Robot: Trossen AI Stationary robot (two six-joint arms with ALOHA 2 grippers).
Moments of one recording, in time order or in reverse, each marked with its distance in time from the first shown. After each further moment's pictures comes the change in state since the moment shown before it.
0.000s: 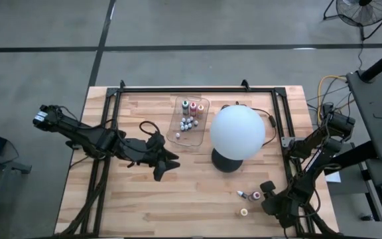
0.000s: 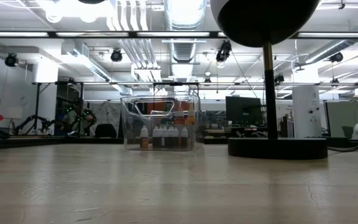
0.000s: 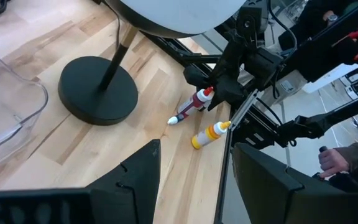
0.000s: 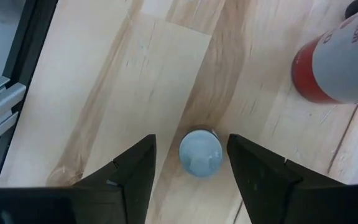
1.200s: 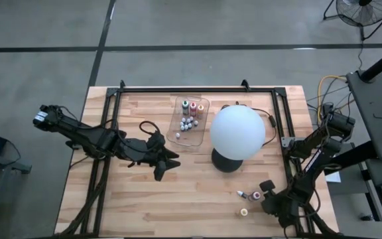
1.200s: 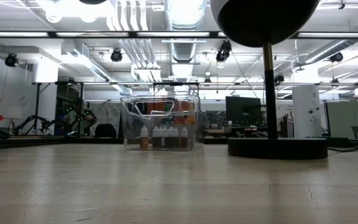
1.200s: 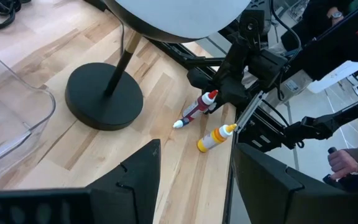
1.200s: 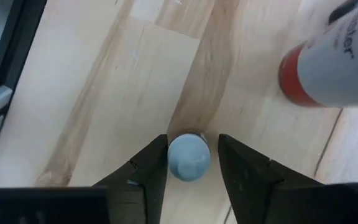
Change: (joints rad) left arm 0.000 0.002 0.000 0.000 -0.022 0.028; right arm 0.006 0.000 -0.002 0.001 0.030 -0.004
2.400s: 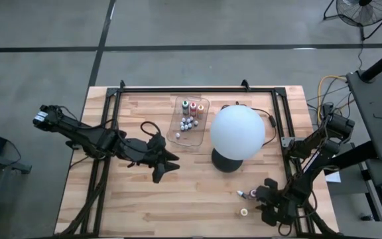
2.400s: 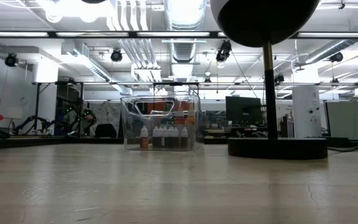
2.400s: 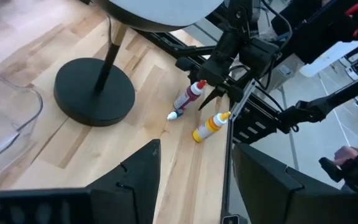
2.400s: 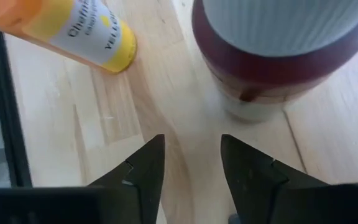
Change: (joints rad) left arm 0.002 0.000 0.000 0.000 0.057 0.052; right arm -0.034 0.029 0.015 0.024 0.201 0.635
